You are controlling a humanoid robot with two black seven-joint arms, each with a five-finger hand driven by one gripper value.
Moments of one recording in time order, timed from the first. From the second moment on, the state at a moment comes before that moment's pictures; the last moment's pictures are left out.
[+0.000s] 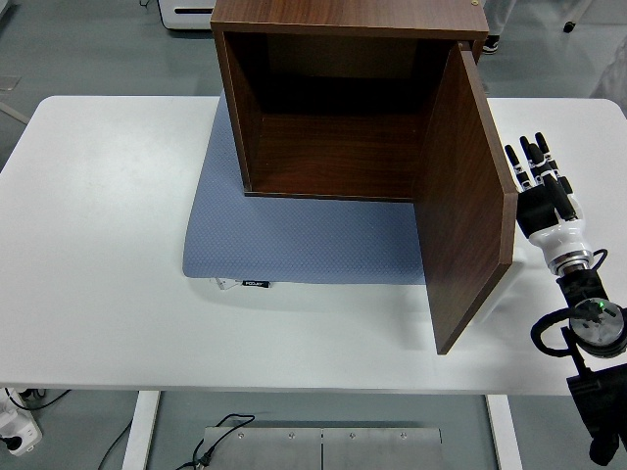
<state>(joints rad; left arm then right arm) 0.16 0.00 -0.17 -0.23 0.09 0.07 -0.04 0.36 0.00 1.58 0.89 -0.36 0.41 0.09</state>
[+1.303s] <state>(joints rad) 0.16 0.00 -0.17 -0.23 0.08 0.08 -0.04 0.37 0.00 1.59 0.89 -0.36 0.40 0.09</state>
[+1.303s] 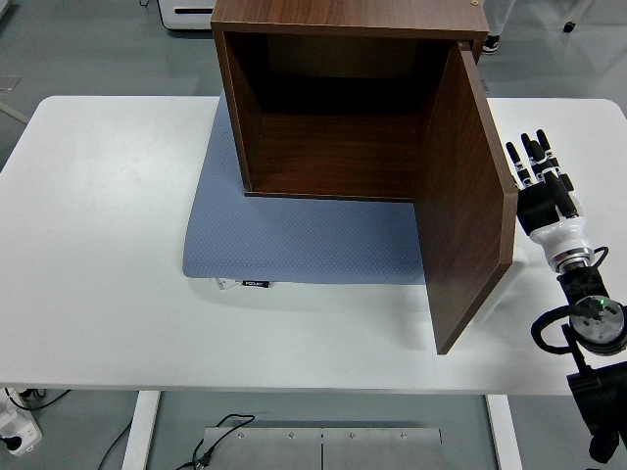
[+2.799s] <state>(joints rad) 0.16 0.00 -0.17 -0.23 0.08 0.08 -0.04 0.36 -0.02 1.59 0.90 -0.36 0.41 0.09</state>
